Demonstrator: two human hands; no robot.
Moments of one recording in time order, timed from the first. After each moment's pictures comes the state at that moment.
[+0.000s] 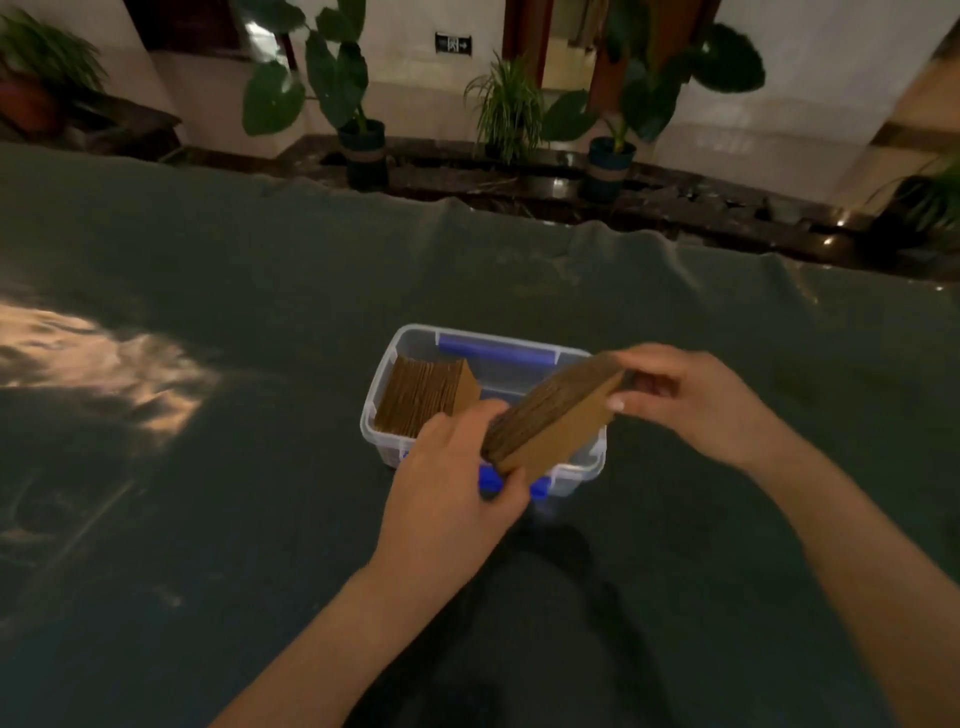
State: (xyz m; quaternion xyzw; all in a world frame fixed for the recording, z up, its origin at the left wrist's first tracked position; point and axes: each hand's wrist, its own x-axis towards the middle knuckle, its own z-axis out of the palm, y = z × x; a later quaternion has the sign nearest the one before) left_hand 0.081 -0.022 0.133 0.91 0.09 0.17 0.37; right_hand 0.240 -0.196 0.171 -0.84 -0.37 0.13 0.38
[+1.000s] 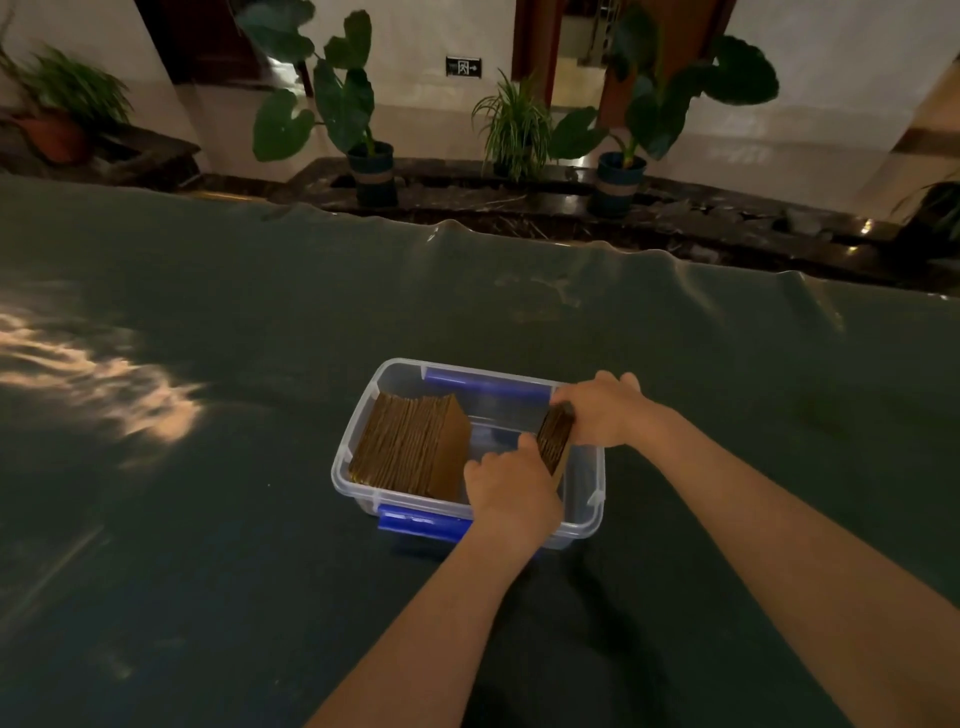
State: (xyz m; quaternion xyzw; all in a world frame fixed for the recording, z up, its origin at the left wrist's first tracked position) left_hand 0.206 -0.051 0.073 0.95 0.19 -0.08 0.22; right_hand 0.330 -0.121 0.098 -0.91 -0.35 0.20 -0.05
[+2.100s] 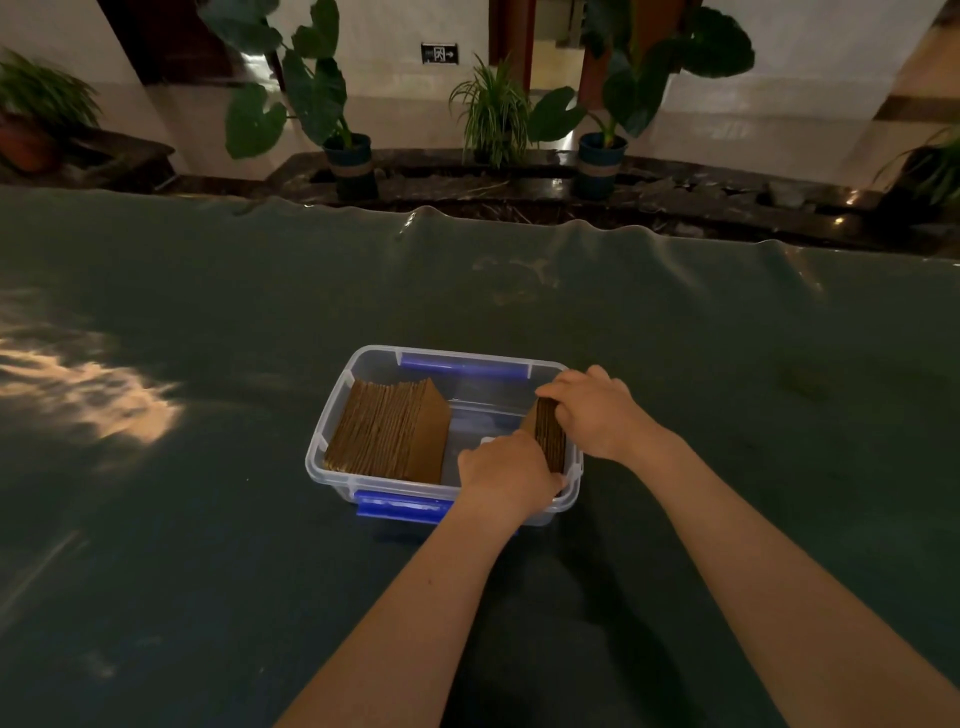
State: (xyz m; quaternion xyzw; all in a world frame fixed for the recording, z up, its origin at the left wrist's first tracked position) left_hand 0.218 -0.060 0.072 0.94 0.15 -0.18 0.24; right_hand 0.310 -0.151 0.076 -0.92 -0.35 0.13 0.08
